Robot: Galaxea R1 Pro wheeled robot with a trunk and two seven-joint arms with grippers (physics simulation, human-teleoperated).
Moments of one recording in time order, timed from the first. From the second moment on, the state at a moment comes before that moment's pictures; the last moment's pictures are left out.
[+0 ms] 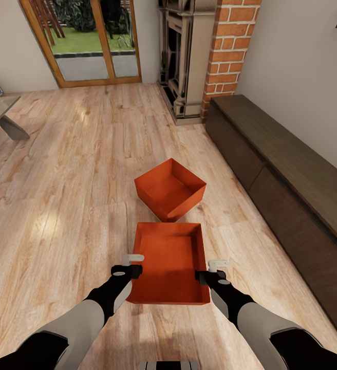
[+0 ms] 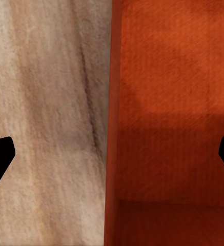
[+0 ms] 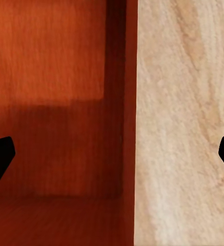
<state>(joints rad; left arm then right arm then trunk) -0.81 -0.13 -0.18 -0.30 0.13 0.10 0.26 -0.82 0.10 0.15 -0.16 -0.13 -0.03 -0.11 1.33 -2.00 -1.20</state>
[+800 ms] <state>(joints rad) -0.81 -0.13 -0.18 -0.30 0.13 0.10 0.26 -0.82 0.10 0.16 -0.16 -0.12 -0.04 -0.11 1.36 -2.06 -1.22</state>
